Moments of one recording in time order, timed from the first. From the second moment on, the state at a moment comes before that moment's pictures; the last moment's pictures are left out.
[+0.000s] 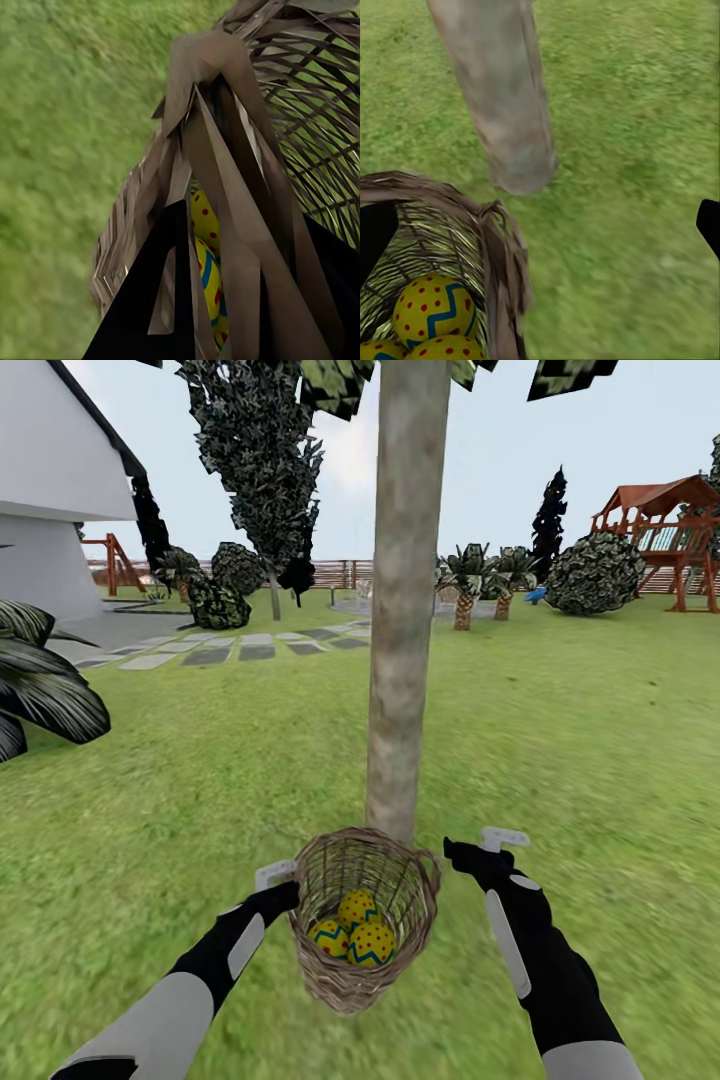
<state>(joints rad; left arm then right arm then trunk) -0.71 -0.09 0.06 -0.43 0.25 0.13 -0.03 -0.47 0.08 -0.02 -1.27 -0.12 0.51 -0.15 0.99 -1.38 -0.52</state>
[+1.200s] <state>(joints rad) -0.71 -0.04 0.11 -0.44 0.25 0.13 -0.03 -0.47 0.08 -0.08 -1.27 -0.12 0.51 -0.15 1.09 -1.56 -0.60</state>
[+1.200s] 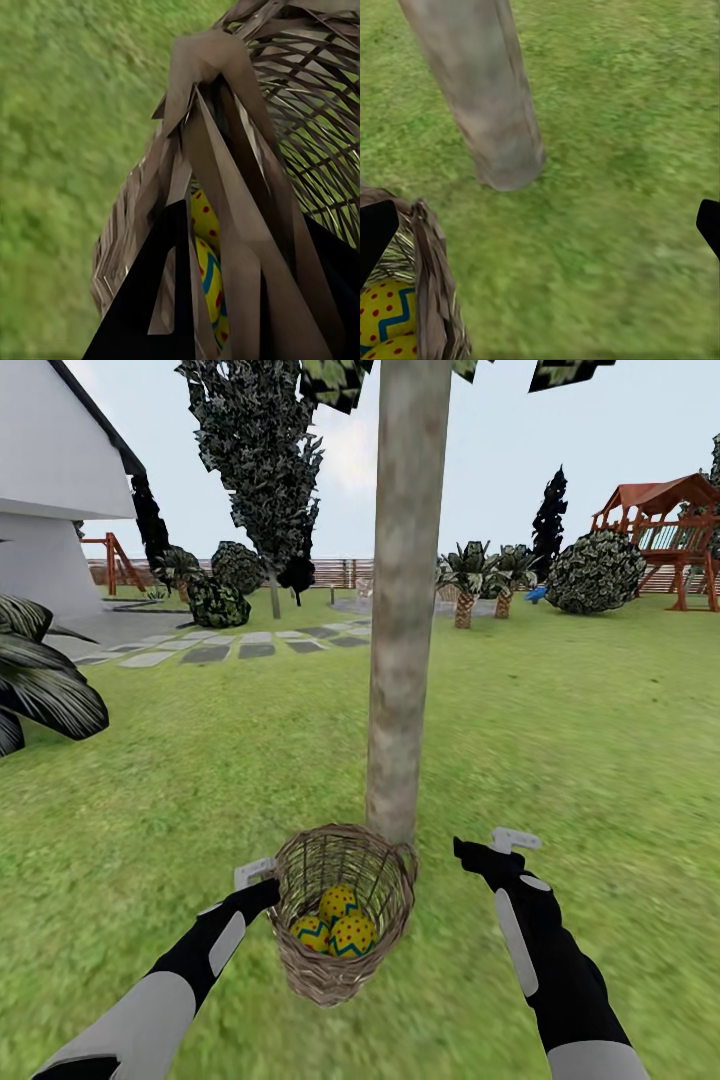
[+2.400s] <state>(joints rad) -0.71 -0.04 0.11 -0.43 0.25 0.08 -0.03 -0.47 0.08 -0.08 -1.27 -0.12 0.51 -0.15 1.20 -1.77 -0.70</state>
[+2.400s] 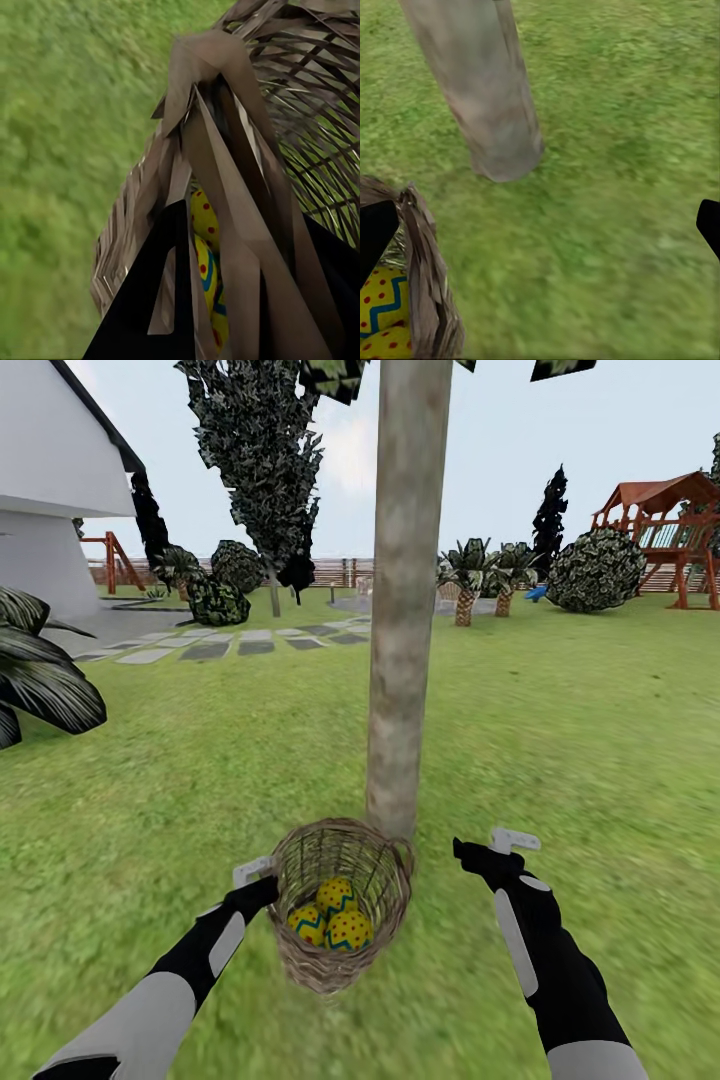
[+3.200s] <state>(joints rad) -0.71 -0.04 0.11 -0.43 0.25 0.07 -0.03 -0.47 0.08 -0.07 -1.27 -0.12 0.50 -0.15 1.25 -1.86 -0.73</state>
